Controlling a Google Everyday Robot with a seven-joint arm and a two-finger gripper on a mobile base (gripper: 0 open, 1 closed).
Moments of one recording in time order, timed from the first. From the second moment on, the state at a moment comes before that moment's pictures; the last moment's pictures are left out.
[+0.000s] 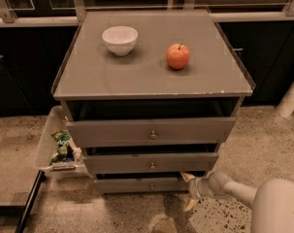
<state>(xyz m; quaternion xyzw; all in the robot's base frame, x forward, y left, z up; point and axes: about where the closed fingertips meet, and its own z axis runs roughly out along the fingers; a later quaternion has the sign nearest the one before) 0.572 -0.210 0.191 -0.70 0.64 0.06 0.31</state>
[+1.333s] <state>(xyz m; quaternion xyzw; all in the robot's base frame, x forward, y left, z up) 0.605 -0.211 0.155 -0.70 0.64 0.03 0.31</state>
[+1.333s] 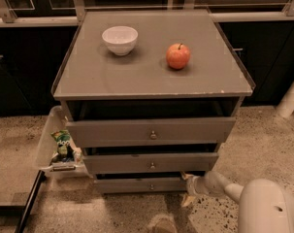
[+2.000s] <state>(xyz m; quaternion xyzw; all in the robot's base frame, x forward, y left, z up) 0.607 -0.213 0.146 -0.69 0.65 0.03 0.31</state>
